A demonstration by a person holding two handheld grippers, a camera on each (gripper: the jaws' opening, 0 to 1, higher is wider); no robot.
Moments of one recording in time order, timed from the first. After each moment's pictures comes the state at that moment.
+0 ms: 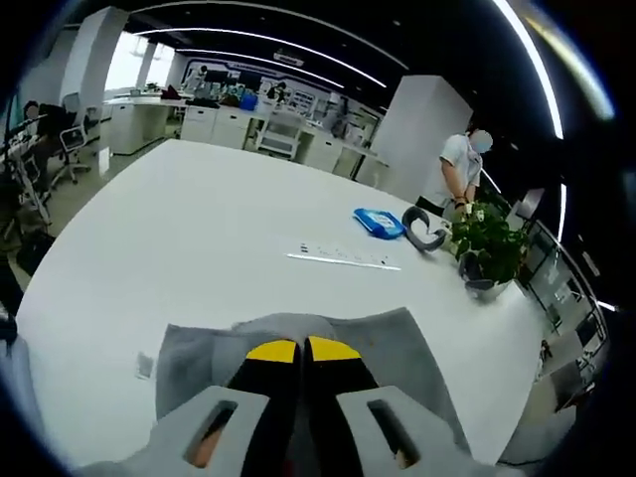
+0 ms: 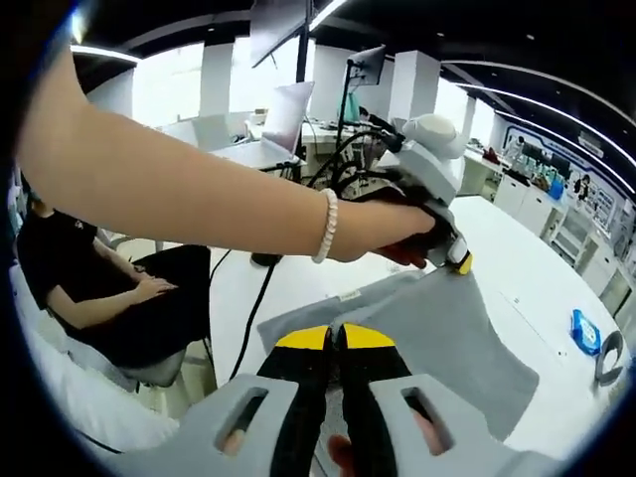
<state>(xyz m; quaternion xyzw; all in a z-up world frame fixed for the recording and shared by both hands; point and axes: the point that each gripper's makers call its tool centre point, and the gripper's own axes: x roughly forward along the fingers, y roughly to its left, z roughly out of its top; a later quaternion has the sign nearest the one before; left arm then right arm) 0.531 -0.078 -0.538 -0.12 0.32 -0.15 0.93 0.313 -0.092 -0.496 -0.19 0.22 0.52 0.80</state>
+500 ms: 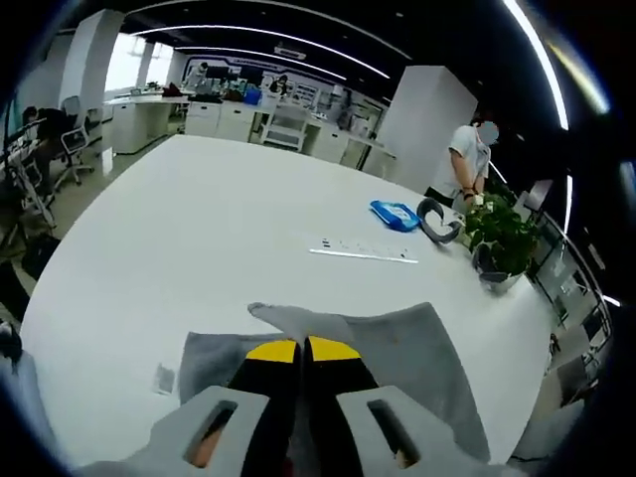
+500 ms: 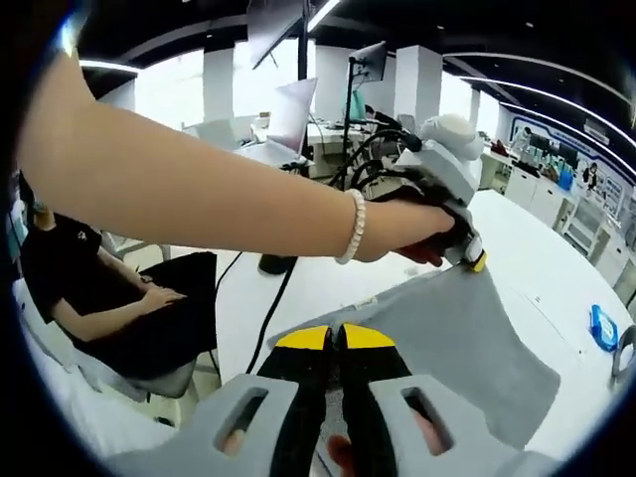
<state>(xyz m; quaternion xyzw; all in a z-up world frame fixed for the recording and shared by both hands) 0.548 -0.052 -0.560 -0.11 0.34 -0.14 0.93 0.313 -0.065 -0.508 -0.17 0.24 0.54 0.79</state>
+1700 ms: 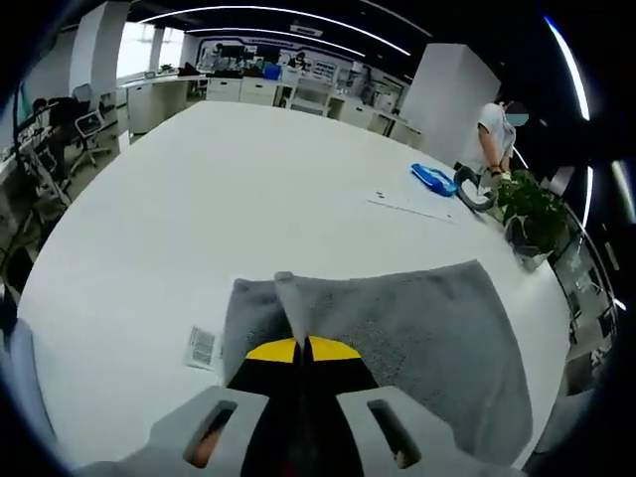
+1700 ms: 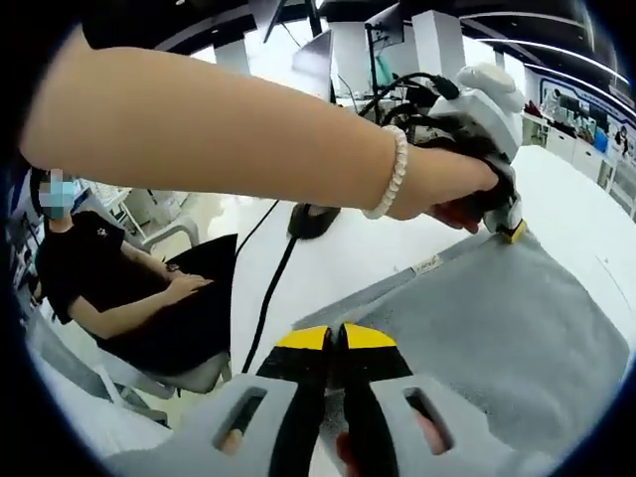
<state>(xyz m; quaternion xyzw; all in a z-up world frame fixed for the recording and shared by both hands) 0.535 -0.005 -0.638 -0.09 0.39 -0.10 0.91 0.292 -0.021 -0.600 -0.14 0.31 0.59 0.73</state>
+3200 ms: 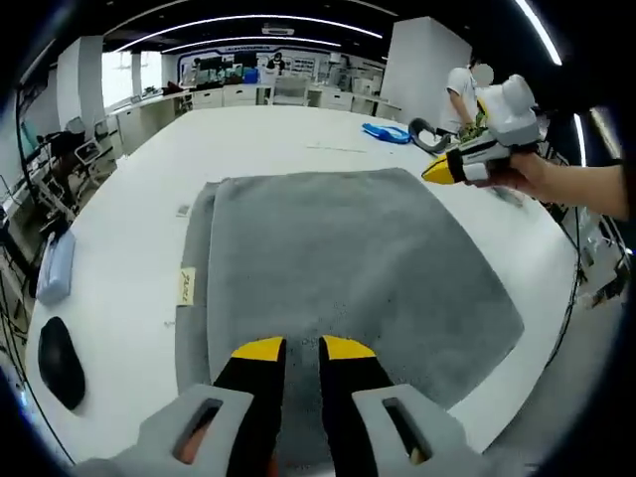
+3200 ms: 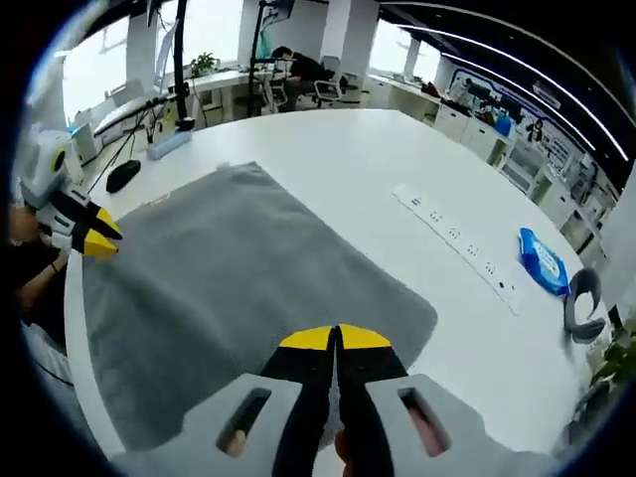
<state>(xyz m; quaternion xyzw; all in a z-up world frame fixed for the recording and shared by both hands) 0.340 -0.058 -0.634 -0.01 0.40 -0.10 0.91 0.519 -0.265 -0.616 -0.26 0.35 0.37 0.82</state>
